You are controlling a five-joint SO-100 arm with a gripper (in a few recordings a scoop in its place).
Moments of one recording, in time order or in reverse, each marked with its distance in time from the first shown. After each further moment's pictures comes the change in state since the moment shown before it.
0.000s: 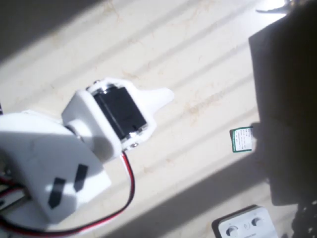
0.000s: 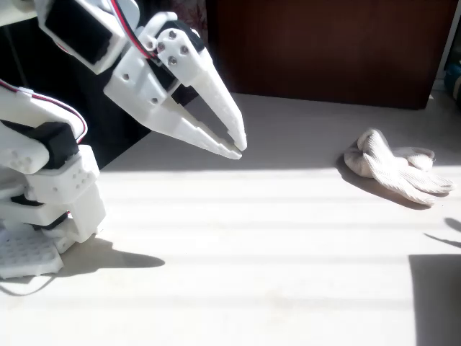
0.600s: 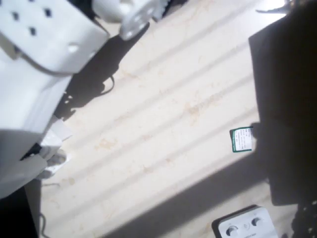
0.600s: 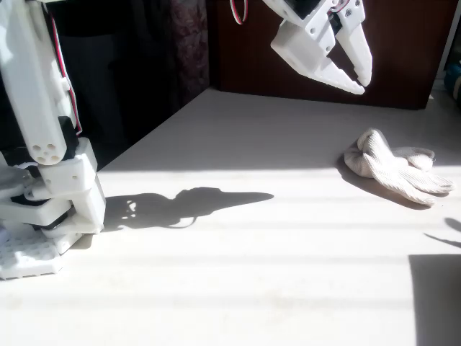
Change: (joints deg) arm -19.7 -59.4 -46.1 -15.0 4.2
